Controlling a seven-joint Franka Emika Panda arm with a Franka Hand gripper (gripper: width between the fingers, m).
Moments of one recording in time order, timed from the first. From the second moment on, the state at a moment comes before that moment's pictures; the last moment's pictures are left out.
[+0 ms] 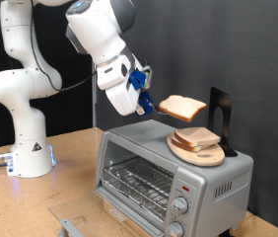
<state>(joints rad) 0.06 -0.26 0.02 -2.34 0.70 2.18 -0.21</state>
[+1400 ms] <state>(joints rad) -0.09 -0.45 -0.23 -2.55 0.66 2.02 -0.48</state>
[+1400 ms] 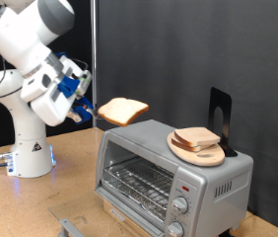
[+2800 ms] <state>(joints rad) -0.15 -0.11 -0.35 -2.52 0.68 2.24 -0.70</state>
